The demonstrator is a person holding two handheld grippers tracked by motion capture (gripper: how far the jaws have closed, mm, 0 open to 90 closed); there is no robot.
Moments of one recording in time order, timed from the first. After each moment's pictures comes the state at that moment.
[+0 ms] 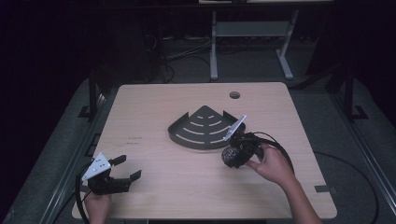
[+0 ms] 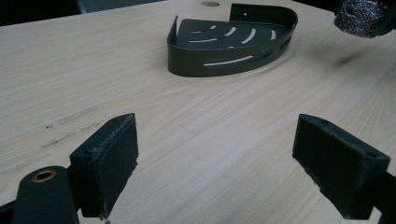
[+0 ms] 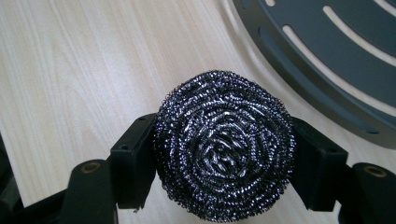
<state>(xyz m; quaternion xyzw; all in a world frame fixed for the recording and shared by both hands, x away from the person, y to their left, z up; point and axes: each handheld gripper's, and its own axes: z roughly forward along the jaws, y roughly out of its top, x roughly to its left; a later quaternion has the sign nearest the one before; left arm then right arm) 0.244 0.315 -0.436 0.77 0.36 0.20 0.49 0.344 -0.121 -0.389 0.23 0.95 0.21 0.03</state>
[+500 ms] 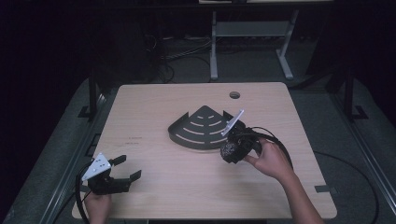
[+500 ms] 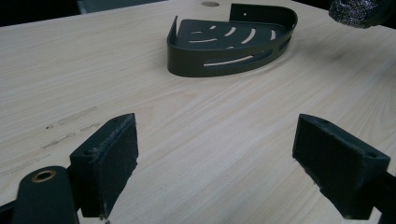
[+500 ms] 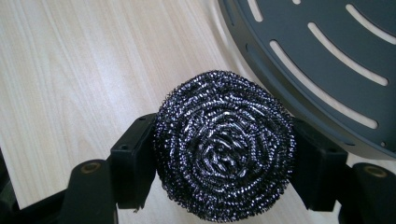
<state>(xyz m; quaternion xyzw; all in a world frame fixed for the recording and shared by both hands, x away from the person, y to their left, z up) 0.244 0.314 -0.436 0.77 0.36 0.20 0.49 0.354 -0.116 -0.379 0.22 0.95 0.21 0.03</state>
